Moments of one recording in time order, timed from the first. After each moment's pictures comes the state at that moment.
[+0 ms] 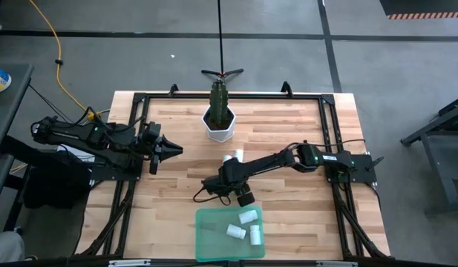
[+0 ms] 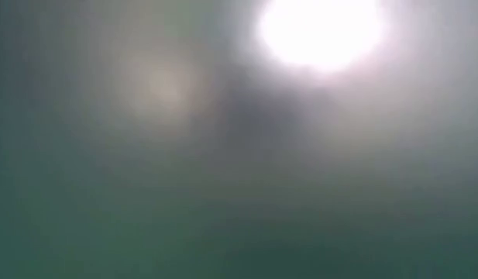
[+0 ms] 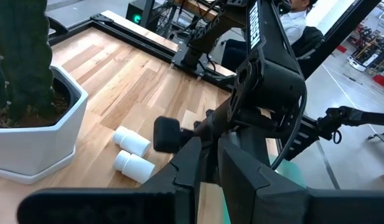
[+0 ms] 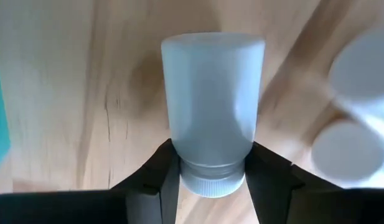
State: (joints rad) left arm -0.22 0.65 0.77 -0.42 -0.25 -0.51; right arm 0.20 2.43 2.11 -1.43 0.11 -0.14
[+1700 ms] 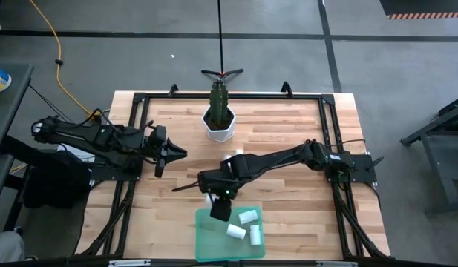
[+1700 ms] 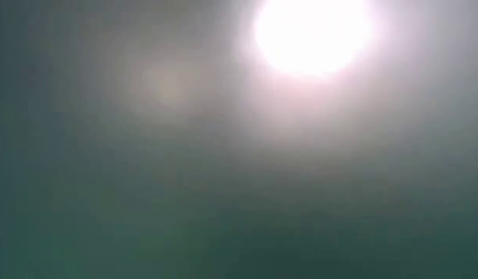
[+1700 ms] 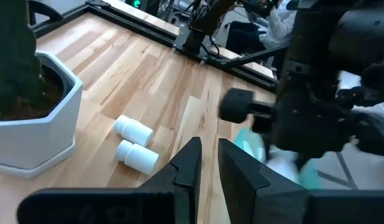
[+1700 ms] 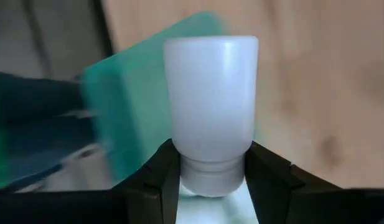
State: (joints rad) left arm -0.22 0.72 0.77 -0.41 -0.23 -0.48; right arm 0.25 2.31 2.36 -1.21 -0.31 0.60
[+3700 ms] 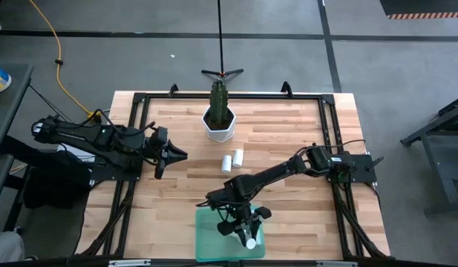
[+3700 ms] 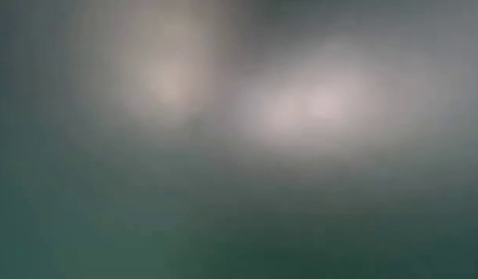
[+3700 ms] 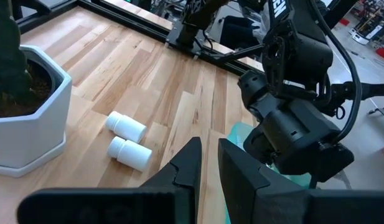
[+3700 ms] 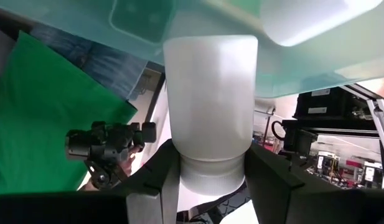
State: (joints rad) left arm -0.22 0.73 0.77 -0.41 -0.19 -0.48; right arm 0.31 2.31 1.91 -0.95 -1.13 1.47
